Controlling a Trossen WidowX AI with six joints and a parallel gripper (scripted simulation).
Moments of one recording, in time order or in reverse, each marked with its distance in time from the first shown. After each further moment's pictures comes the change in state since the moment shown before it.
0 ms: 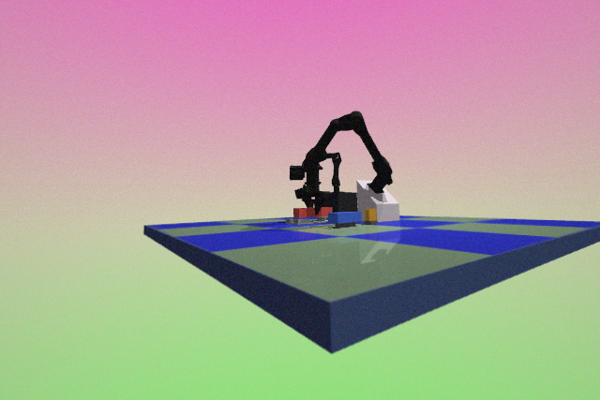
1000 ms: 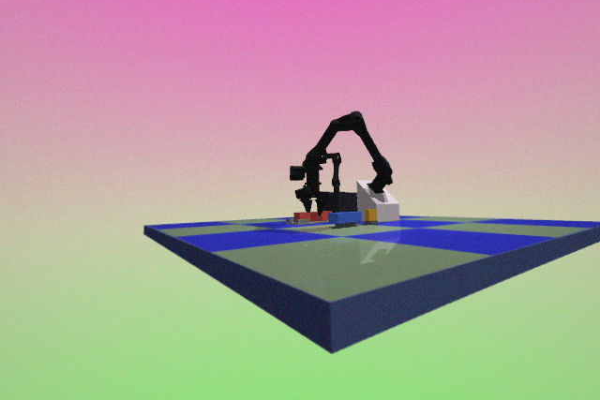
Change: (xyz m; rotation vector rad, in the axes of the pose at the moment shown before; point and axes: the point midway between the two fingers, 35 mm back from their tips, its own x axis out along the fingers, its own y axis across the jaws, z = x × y) arm 0.002 0.000 -0.001 0.003 0.003 0.002
